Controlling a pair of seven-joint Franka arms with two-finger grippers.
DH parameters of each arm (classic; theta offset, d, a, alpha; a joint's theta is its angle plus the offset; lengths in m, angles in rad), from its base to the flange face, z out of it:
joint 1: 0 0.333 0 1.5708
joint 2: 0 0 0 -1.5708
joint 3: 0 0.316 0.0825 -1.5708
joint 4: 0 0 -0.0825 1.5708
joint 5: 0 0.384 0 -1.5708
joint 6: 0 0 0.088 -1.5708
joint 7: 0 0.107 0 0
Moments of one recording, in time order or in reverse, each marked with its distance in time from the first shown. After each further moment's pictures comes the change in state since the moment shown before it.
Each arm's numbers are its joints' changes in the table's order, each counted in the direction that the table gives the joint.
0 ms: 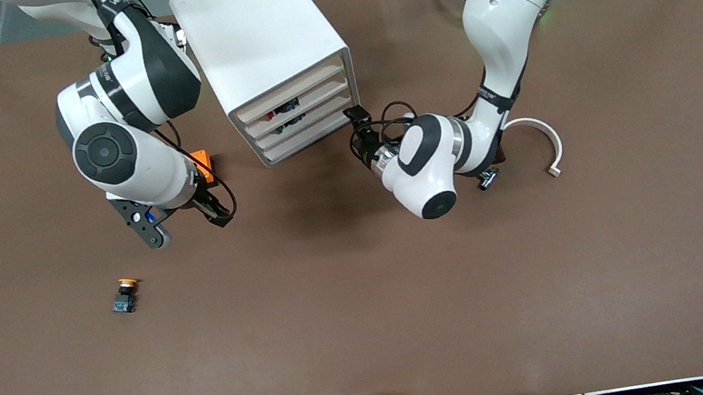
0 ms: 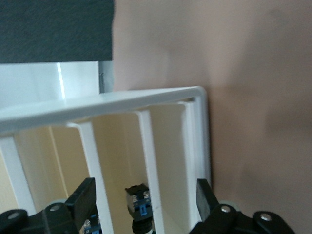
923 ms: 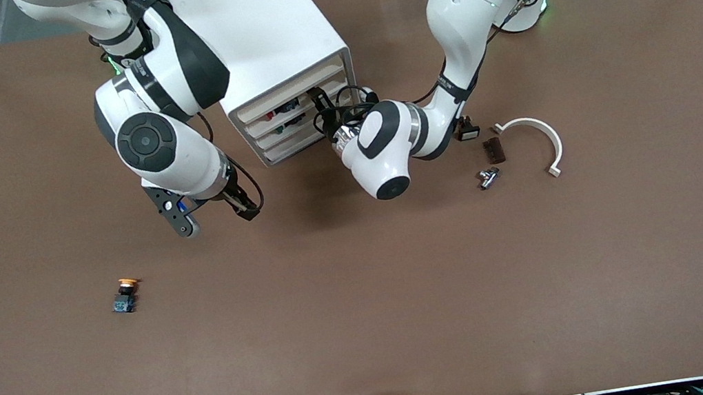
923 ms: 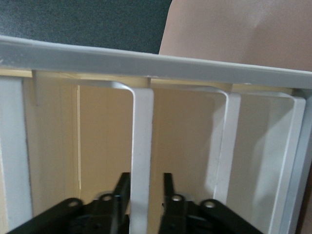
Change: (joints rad) left arm -0.111 -0.028 0.000 -0.005 -0.129 0.026 -0.185; right arm 0.058 -0.023 0.000 0.000 0.037 -0.053 0.102
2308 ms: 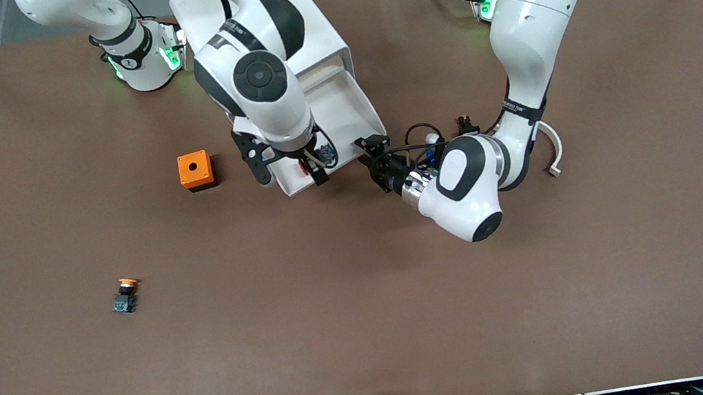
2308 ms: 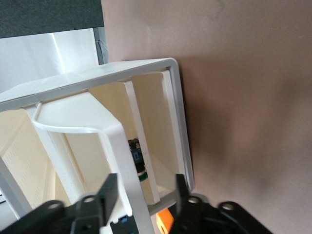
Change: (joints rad) left arm 0.221 -0.004 0.056 -0.088 0.062 0.009 0.322; right arm 0.259 -0.070 0.001 0.000 0.001 -0.185 0.415
